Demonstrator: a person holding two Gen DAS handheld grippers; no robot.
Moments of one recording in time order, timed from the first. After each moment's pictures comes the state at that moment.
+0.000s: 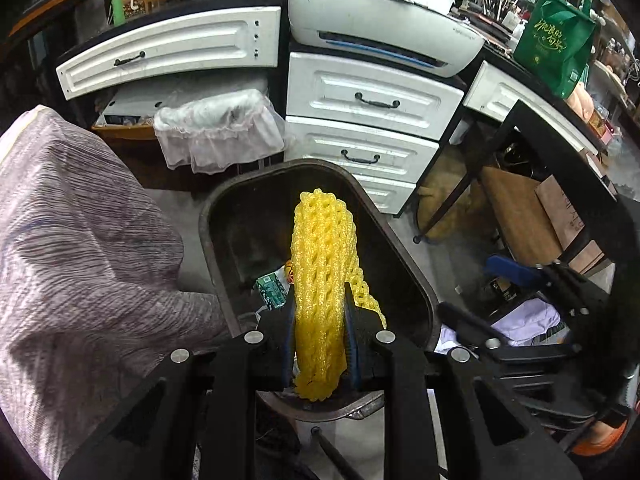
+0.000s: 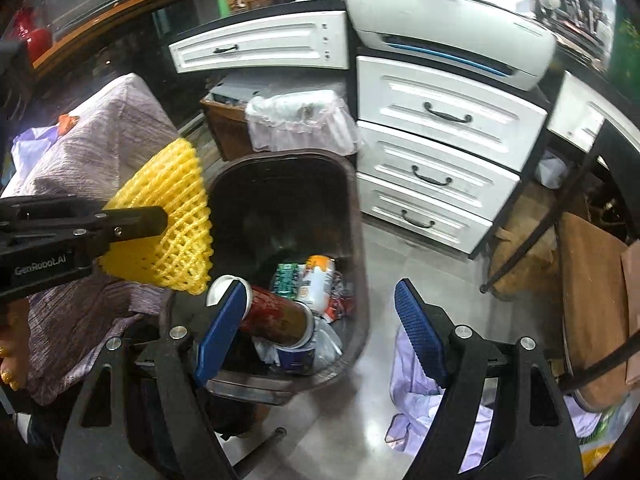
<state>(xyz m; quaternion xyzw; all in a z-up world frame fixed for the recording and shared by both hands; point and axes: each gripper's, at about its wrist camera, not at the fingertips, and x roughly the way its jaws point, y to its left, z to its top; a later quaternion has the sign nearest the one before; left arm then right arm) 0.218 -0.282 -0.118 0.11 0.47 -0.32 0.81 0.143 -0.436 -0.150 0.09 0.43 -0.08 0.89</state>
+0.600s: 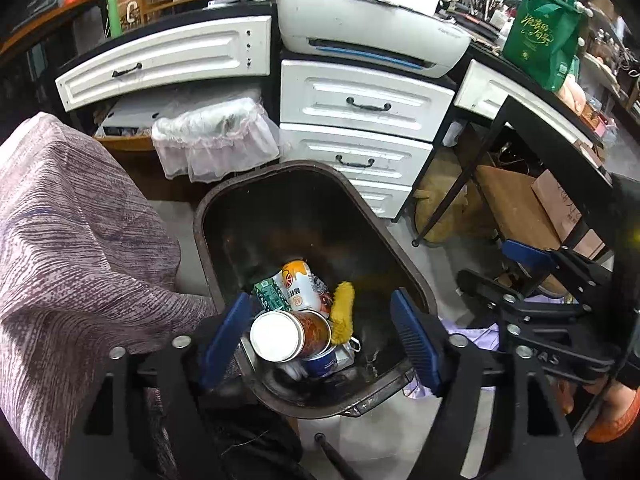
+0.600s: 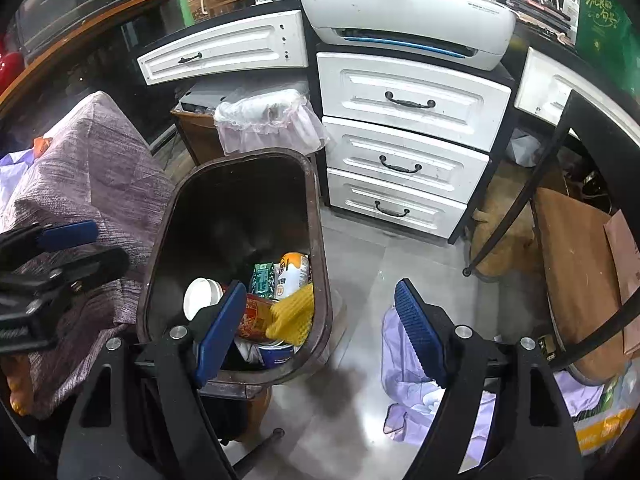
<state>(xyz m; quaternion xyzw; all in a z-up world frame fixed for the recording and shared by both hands) 0.200 -0.277 -0.116 0.11 0.45 -0.33 0.82 0.129 -0.457 -0.154 0.12 0.43 -0.12 0.89</state>
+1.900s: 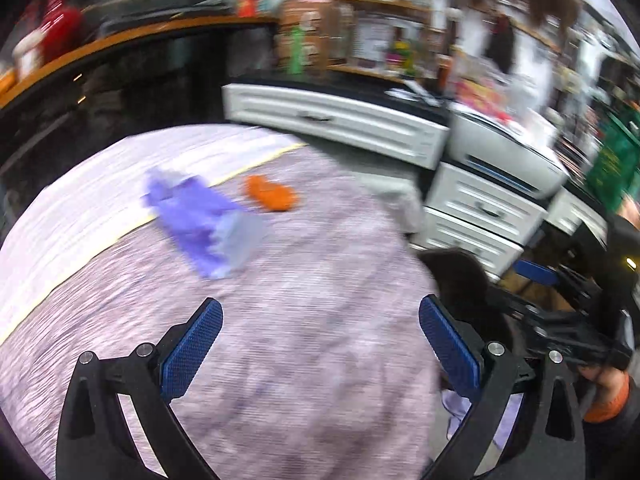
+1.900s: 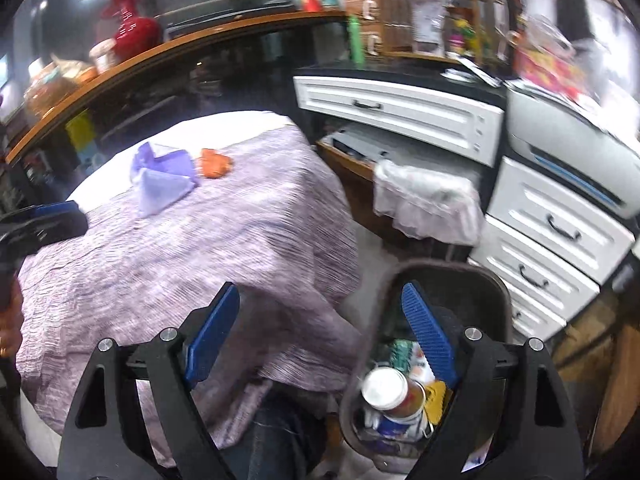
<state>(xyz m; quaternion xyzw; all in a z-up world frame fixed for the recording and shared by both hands) 0.217 -0.030 -0.002 0.01 0.39 -0.14 0.91 0.216 -0.272 -0.051 0.04 0.36 0.10 0.93</state>
